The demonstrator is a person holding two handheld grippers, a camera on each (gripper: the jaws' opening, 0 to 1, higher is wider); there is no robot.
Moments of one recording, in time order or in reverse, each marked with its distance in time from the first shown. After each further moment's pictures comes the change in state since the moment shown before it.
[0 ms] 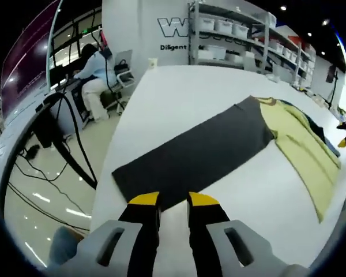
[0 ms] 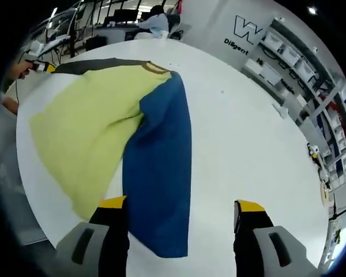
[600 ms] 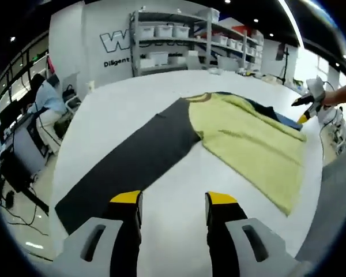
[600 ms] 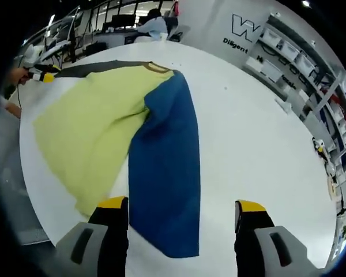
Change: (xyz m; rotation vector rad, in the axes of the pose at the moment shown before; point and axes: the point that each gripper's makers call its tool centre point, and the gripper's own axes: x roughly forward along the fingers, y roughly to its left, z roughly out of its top) left arm -0.008 -0.131 0.007 0.265 -0.052 -0.334; right arm 0.003 0.012 -0.006 0.023 -0.033 0.042
